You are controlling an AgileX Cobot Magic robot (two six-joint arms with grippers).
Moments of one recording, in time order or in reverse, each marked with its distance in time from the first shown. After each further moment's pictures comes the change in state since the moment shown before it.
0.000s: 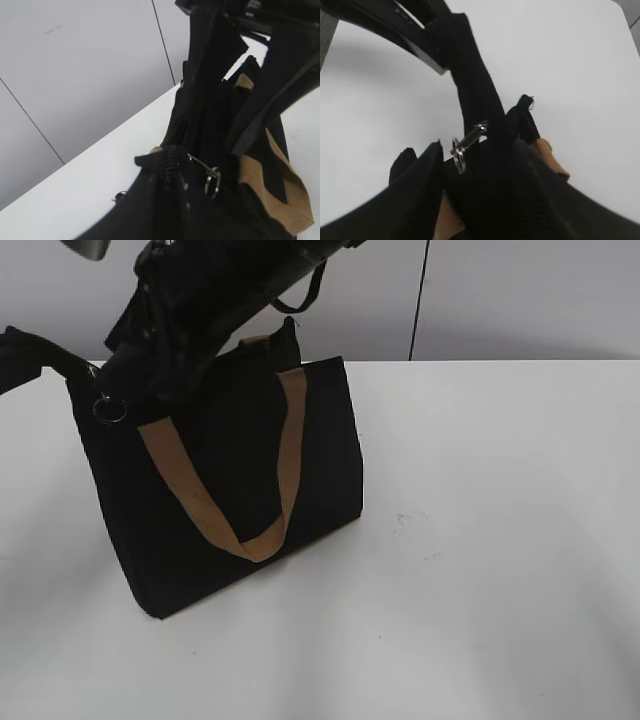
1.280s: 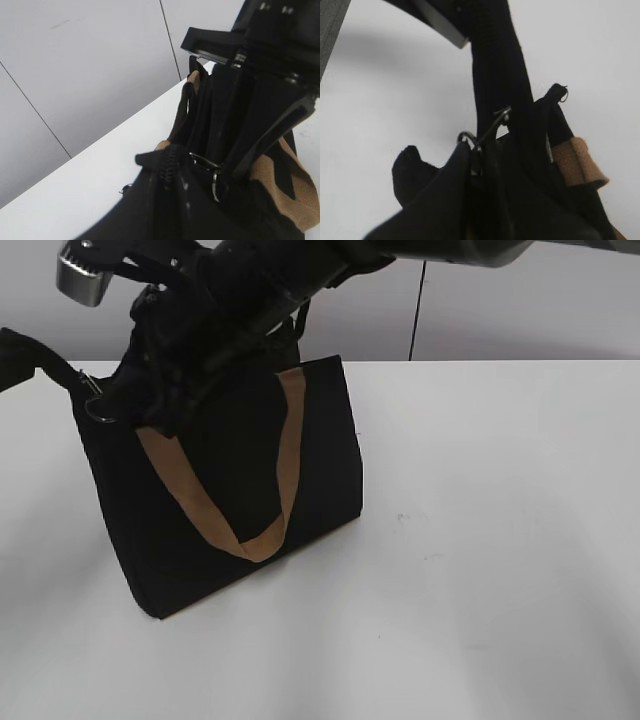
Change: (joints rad) left arm 0.000 0.000 0.000 0.000 -0.036 0.000; right arm 0.011 0.060 -0.001 0.020 0.010 0.005
